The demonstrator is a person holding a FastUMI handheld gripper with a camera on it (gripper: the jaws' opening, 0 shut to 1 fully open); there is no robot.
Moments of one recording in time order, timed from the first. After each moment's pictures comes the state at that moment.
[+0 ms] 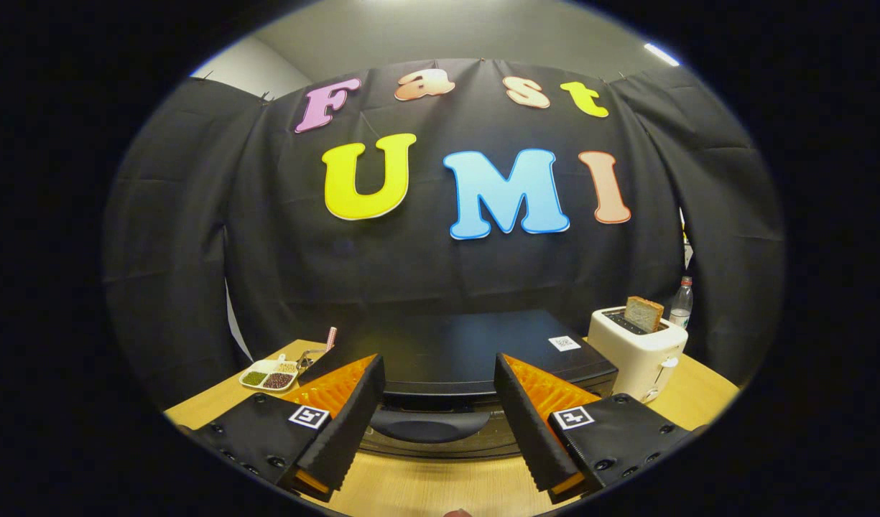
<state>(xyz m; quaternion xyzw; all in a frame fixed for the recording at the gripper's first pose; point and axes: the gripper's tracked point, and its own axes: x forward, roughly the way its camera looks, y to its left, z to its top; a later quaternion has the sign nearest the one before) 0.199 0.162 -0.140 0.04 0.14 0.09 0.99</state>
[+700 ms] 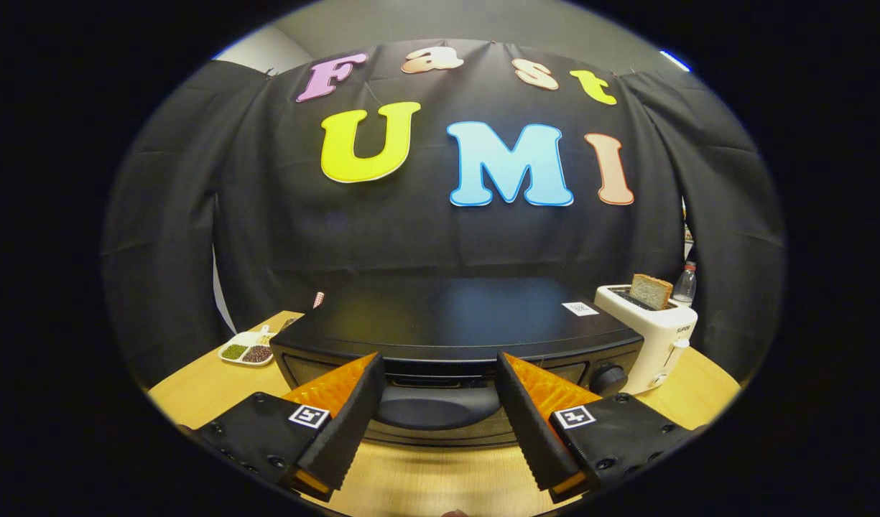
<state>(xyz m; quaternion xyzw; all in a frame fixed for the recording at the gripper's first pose) 0.200 0.169 -0.182 0.01 0.17 0.08 0.98</state>
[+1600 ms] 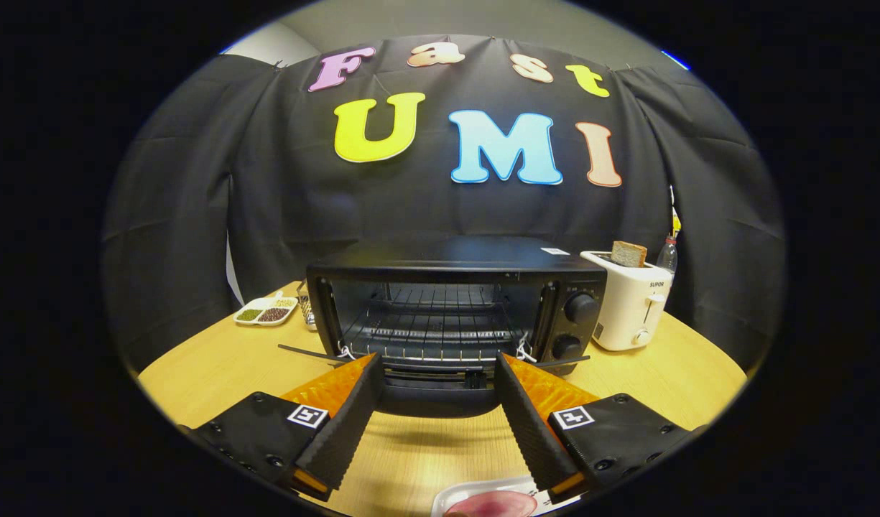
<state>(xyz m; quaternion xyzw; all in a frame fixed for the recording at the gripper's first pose) 0.103 0.158 -0.225 0.00 0.21 0.08 0.98</state>
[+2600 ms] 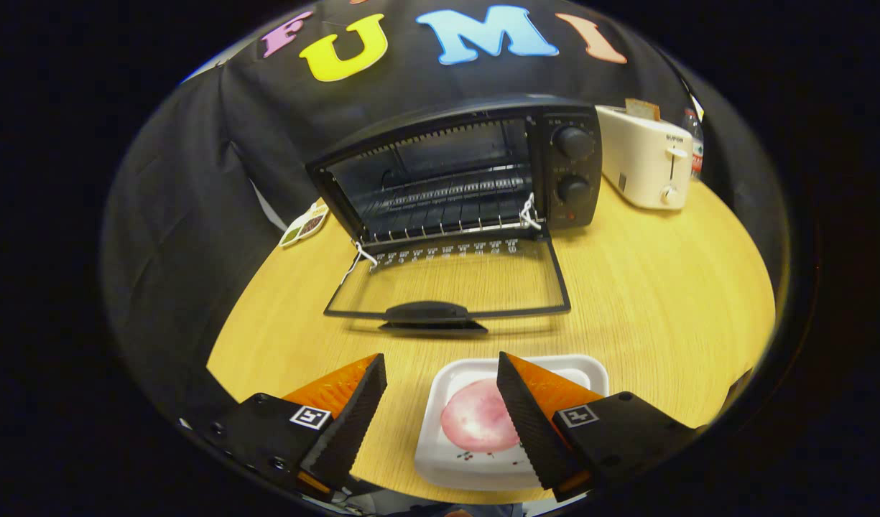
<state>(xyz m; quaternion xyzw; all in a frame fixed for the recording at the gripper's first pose) -0.003 0.117 -0.275 0.11 0.50 0.18 0.84</state>
